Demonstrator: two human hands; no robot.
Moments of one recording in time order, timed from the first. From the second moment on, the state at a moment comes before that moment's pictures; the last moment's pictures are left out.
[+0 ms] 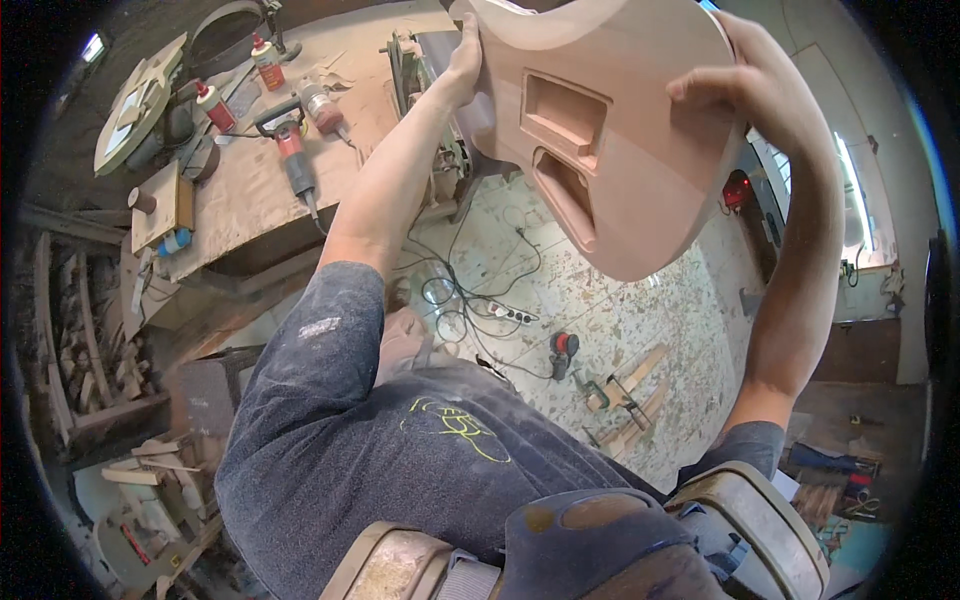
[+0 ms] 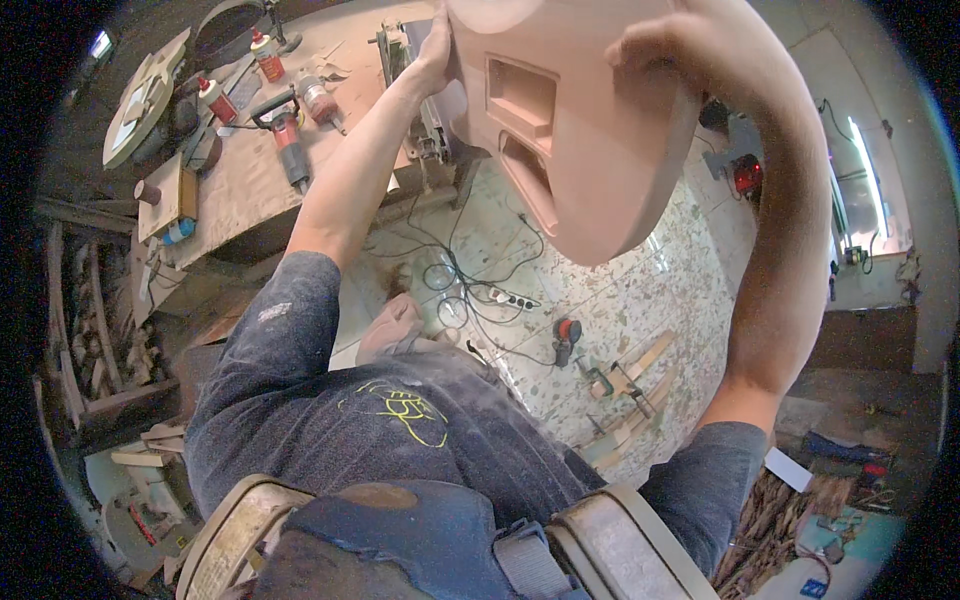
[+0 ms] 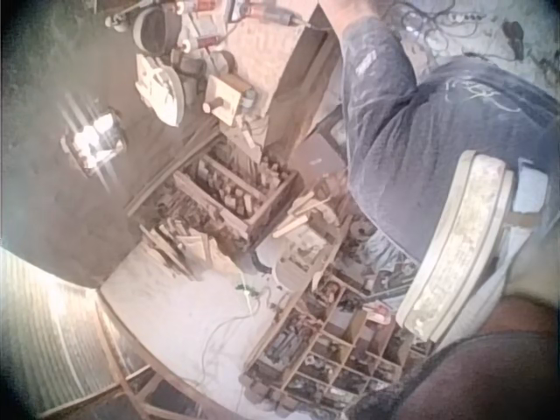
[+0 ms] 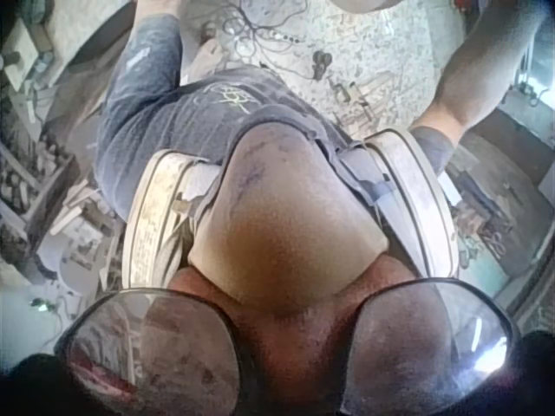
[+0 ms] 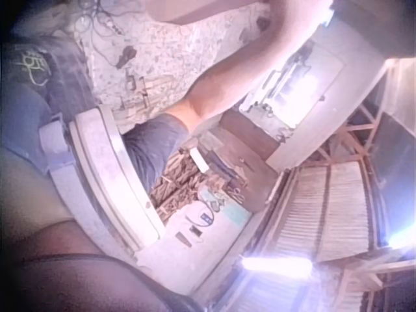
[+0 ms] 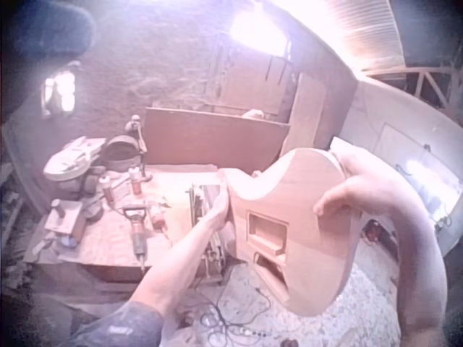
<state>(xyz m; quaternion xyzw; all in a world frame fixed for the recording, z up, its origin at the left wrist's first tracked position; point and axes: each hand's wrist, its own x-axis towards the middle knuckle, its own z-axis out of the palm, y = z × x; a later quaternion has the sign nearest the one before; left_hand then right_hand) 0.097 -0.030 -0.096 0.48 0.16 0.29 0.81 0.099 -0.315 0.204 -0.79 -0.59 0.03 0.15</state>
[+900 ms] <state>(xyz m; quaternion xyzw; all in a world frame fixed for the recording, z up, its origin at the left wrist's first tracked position) 0.090 -0.052 -0.077 0.55 0.18 0.28 0.76 0.071 -0.387 0.156 -0.80 -0.54 -0.02 0.25</state>
